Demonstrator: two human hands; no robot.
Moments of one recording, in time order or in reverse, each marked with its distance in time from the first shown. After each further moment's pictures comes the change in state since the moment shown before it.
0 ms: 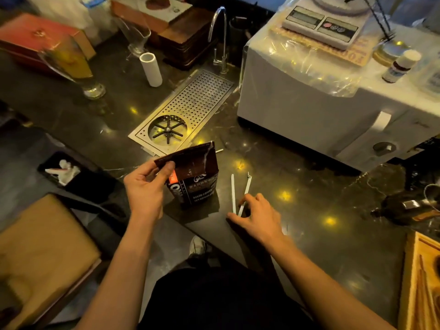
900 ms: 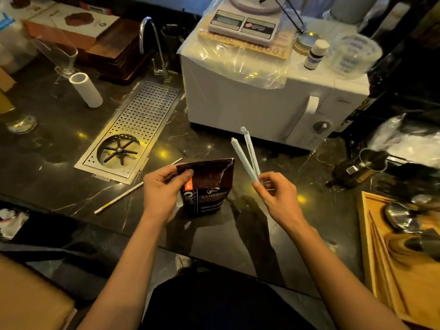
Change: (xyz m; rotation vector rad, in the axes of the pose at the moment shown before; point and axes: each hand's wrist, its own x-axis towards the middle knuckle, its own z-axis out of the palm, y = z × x) left_hand -0.007 -0.009 0.089 0.104 -0.446 -0.111; right_hand -0.030 0.059 -0.076 0.522 0.513 0.038
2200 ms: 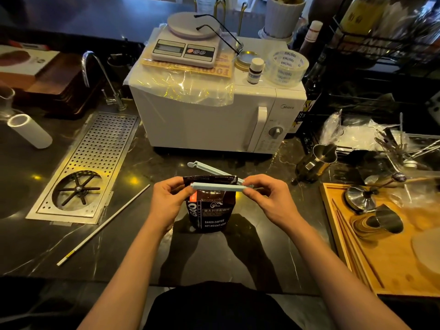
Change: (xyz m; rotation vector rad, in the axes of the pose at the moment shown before) left_hand 0.030 -0.009 0.057 0.056 -0.355 -0.140; right_hand -0.004 -0.005 -0.052 0.150 0.042 -0.075
